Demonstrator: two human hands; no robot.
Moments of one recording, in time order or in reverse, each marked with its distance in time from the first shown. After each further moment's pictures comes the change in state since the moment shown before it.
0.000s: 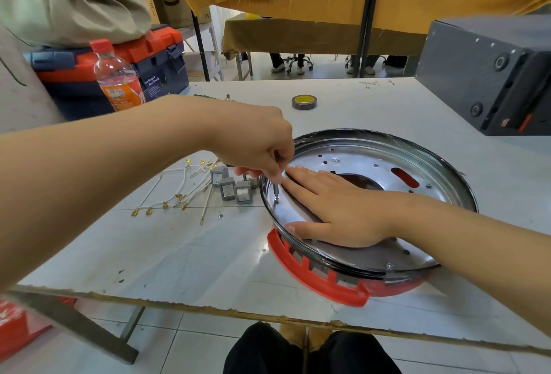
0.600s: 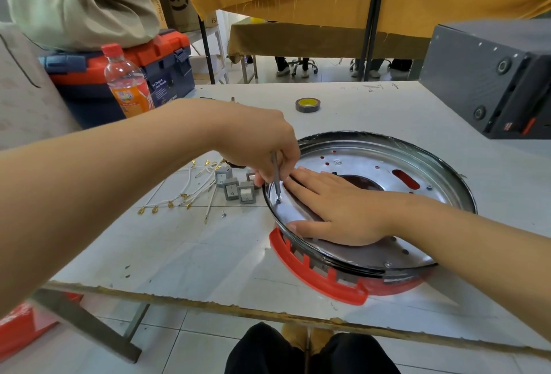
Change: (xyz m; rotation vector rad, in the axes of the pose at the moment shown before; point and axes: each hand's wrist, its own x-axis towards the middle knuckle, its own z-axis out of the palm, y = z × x) left_hand -0.002 0.005 -0.001 0.023 -0.045 -0.025; right_hand 0.002 0.000 0.000 -0.027 0.010 0.005
